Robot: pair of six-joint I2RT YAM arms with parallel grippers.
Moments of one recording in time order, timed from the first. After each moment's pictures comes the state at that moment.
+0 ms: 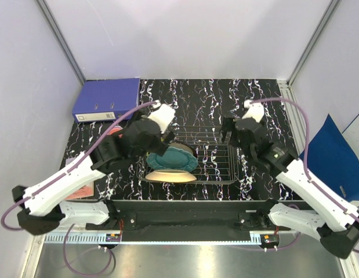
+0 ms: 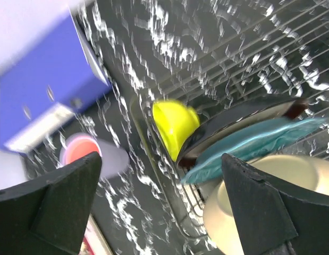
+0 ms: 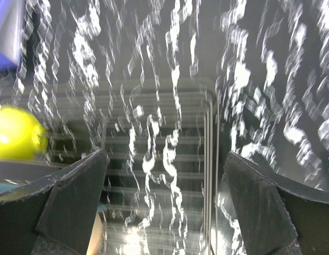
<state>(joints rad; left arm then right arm) -1.00 1.12 1.36 -0.89 -0.60 -0.05 0.70 0.97 1.02 -0.60 0.50 0.54</state>
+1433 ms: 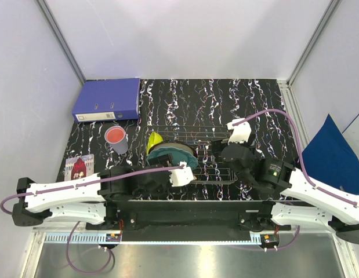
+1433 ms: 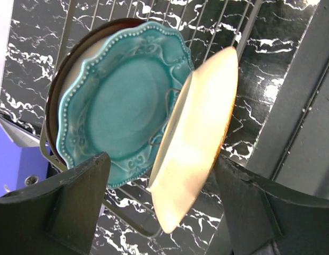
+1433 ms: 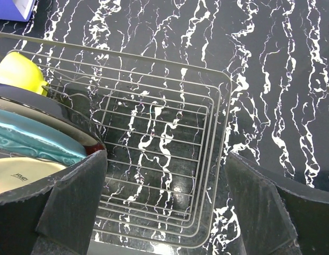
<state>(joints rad) -1.40 0.98 0.96 -0.73 -0.46 0.21 1.13 0.93 1.03 -0.72 0.84 0.51</state>
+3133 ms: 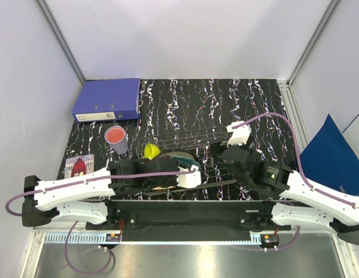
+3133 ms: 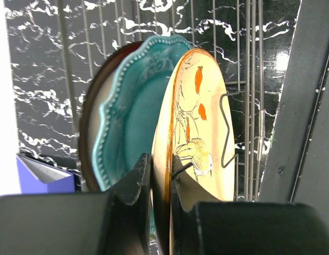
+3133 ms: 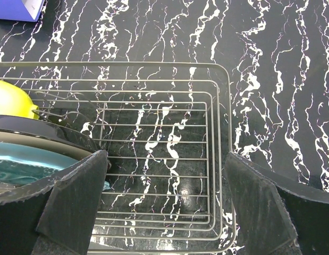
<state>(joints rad) -1.30 1.09 1.03 -0.72 -0.30 0.48 1.13 0.90 0.95 -0.62 0.83 0.51</state>
